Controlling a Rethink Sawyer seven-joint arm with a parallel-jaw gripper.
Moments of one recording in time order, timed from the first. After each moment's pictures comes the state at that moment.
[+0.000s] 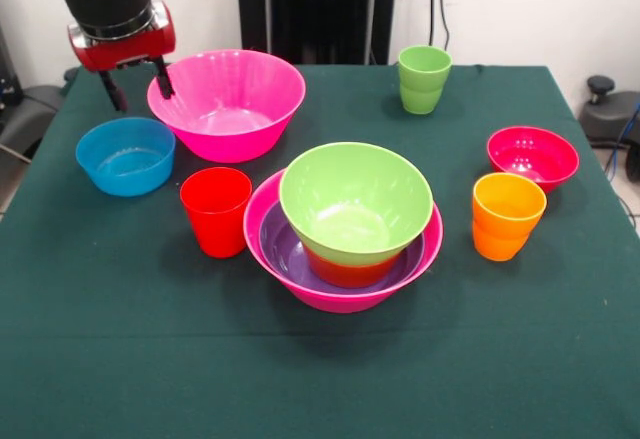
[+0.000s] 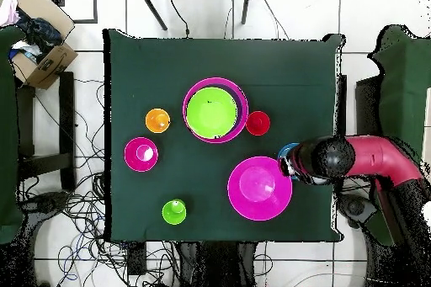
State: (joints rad) arm -1.13 -0.56 0.80 1.70 -0.81 1.04 1.45
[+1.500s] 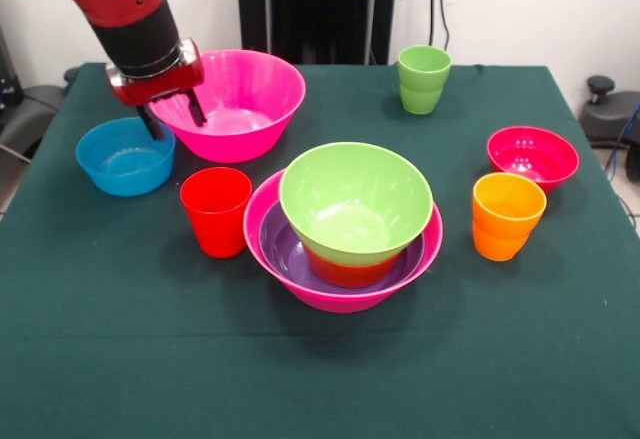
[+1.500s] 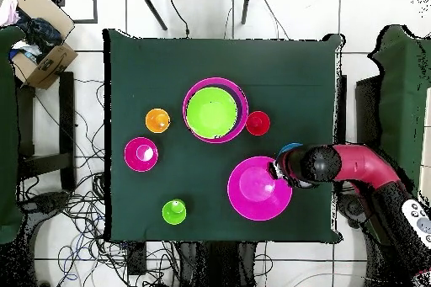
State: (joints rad) arm -1.12 -0.44 0.74 1.70 -0.83 0.94 1.45
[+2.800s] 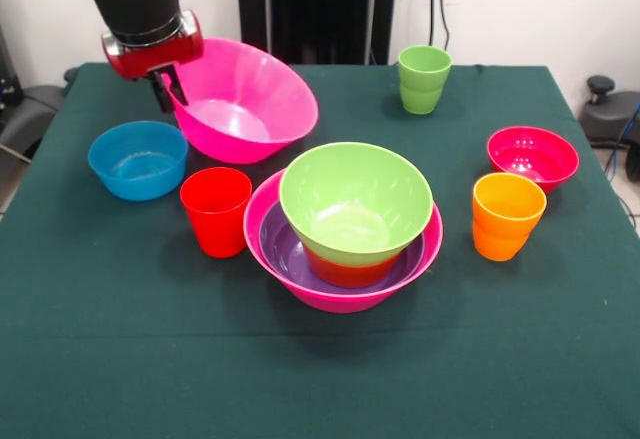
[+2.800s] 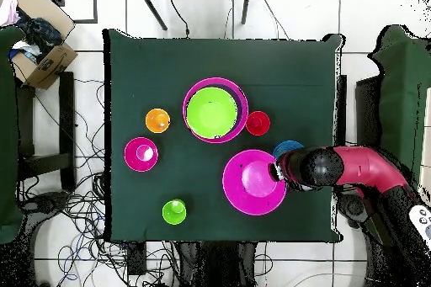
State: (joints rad) arm -1.10 -0.56 0.73 1.77 -0.75 0.91 1.45
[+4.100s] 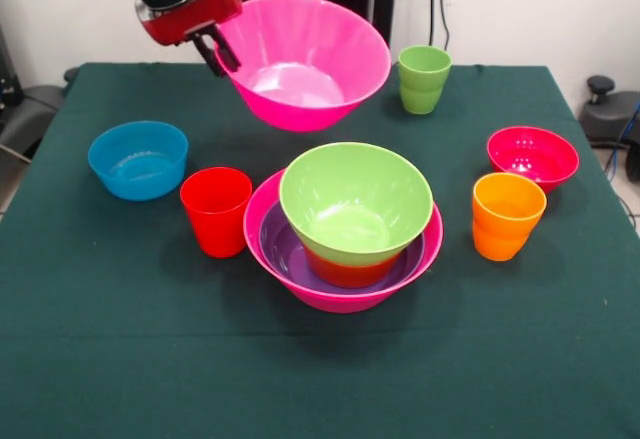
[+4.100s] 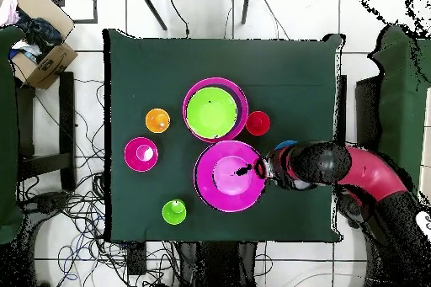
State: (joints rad) arm -1.10 -0.61 0.73 1.84 -0.43 0.93 1.45
